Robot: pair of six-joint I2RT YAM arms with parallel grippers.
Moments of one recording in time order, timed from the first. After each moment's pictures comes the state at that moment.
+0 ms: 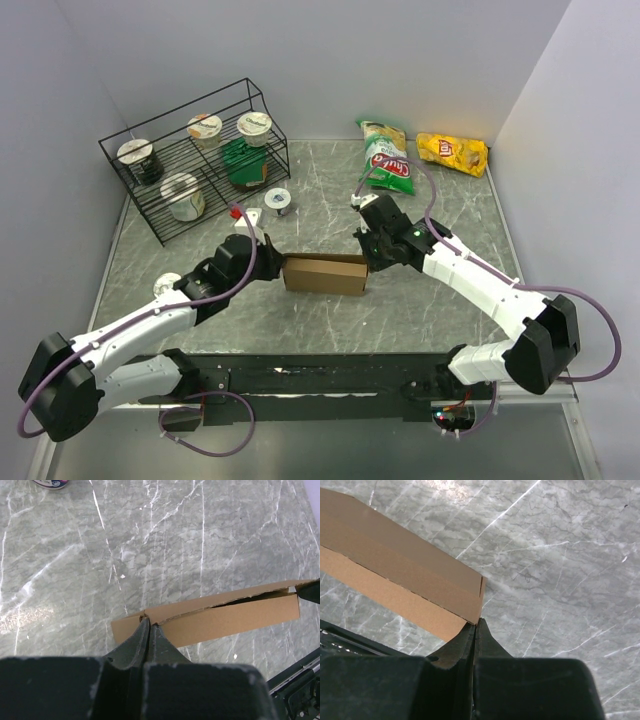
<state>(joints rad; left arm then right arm) -0.73 1.05 0.63 -0.03 -0.16 -0.58 0.67 1.32 1.14 -0.81 0.11 0.21</state>
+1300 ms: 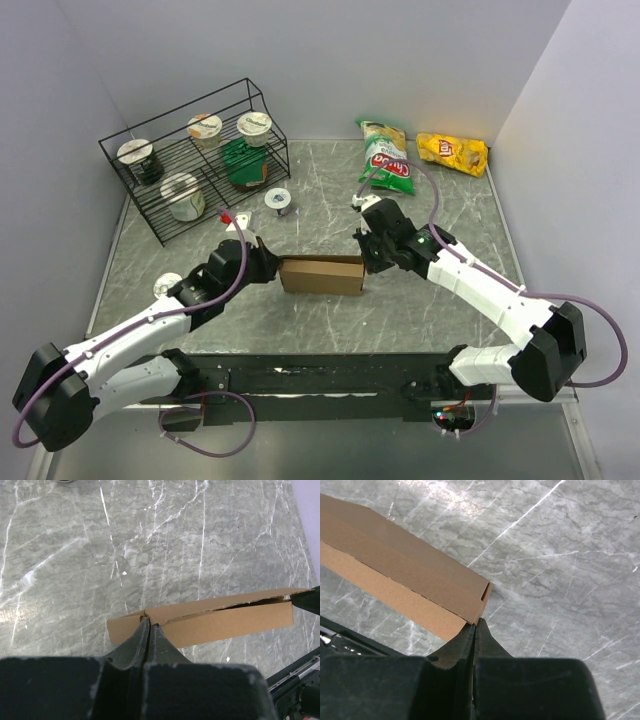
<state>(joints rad) -0.71 0.99 0.58 -0.03 -0.18 -0.65 0.68 1.28 1.09 -0.75 0.10 0.23</state>
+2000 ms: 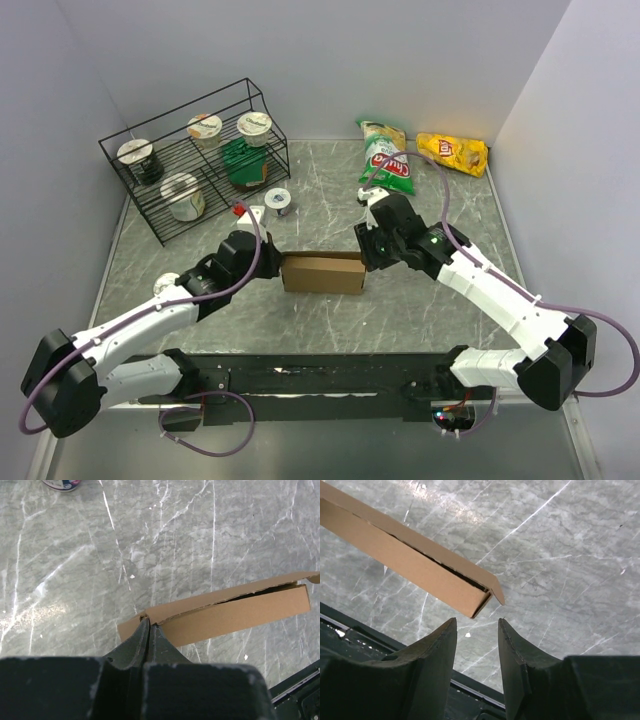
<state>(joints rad) -0.72 1.07 0.66 -0.08 -0.18 -0.54 0.68 1.22 1.15 -0.80 0.09 0.22</state>
